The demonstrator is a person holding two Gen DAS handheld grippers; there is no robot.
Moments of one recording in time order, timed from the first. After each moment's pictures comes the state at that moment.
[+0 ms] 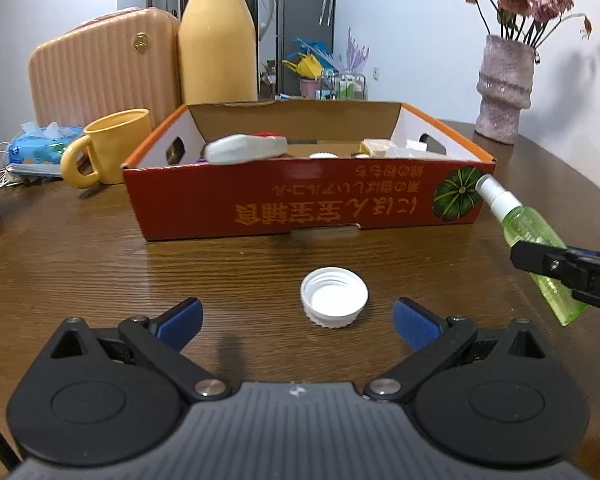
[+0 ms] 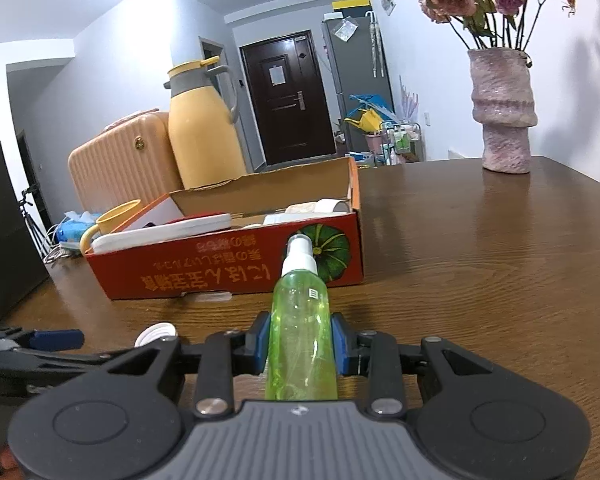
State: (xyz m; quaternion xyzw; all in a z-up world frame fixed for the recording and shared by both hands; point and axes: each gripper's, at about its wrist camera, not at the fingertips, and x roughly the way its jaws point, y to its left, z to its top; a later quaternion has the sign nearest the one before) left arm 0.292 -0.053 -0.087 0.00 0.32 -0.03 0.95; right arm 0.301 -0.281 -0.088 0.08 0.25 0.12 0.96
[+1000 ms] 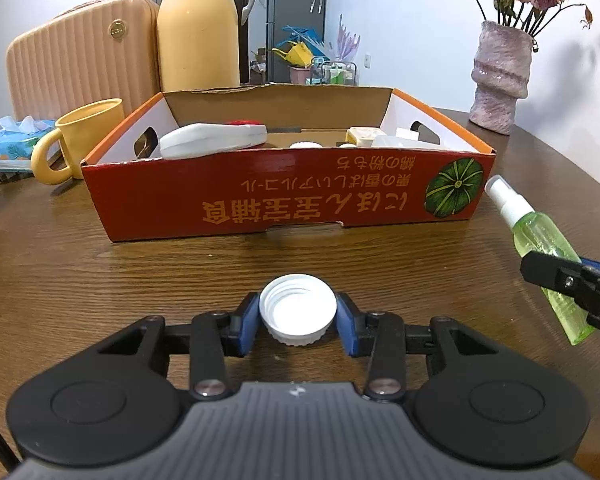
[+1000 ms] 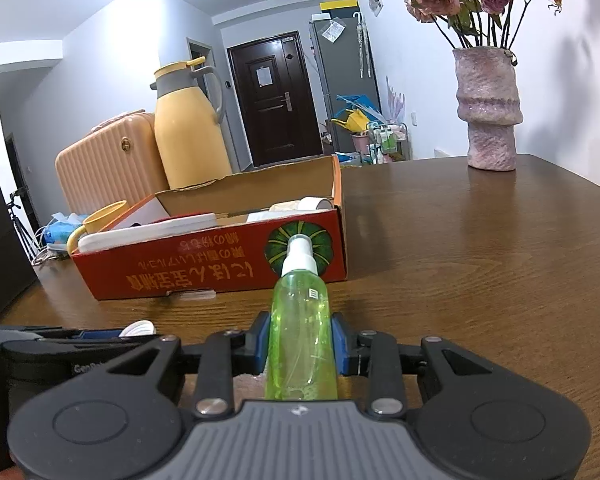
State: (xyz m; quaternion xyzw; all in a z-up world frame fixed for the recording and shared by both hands) left arm 0.320 -0.069 -0.099 0.01 0.34 -0.04 0.94; right arm 0.299 -0.284 -0.092 0.08 0.26 0.10 0.96
